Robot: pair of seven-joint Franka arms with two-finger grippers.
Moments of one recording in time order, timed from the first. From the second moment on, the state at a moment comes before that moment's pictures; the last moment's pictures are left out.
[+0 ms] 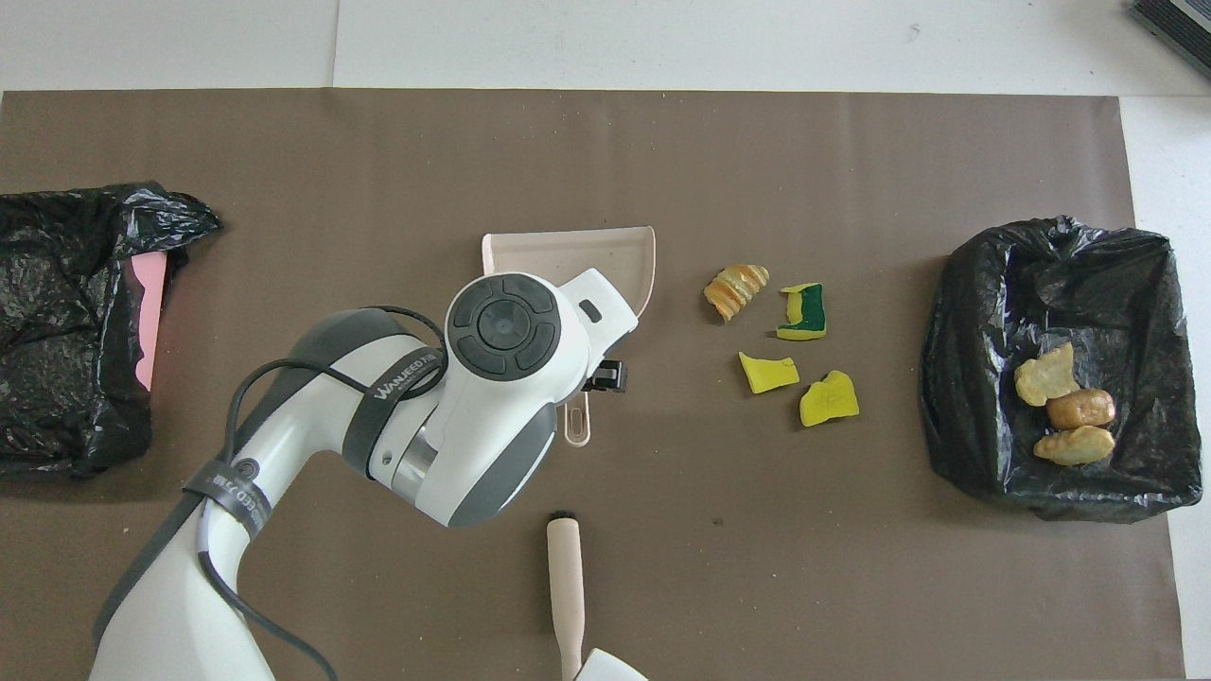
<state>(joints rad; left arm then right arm) -0.60 0.26 -0.08 -1.80 -0.02 2.11 -0.49 0.78 -0.12 0.37 -2.43 0.22 2.21 0.76</state>
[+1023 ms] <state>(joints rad) -0.61 0.27 -0.07 -1.91 -0.02 2.25 -0.54 0.77 -0.10 0.35 -2.43 0.22 2.21 0.80</state>
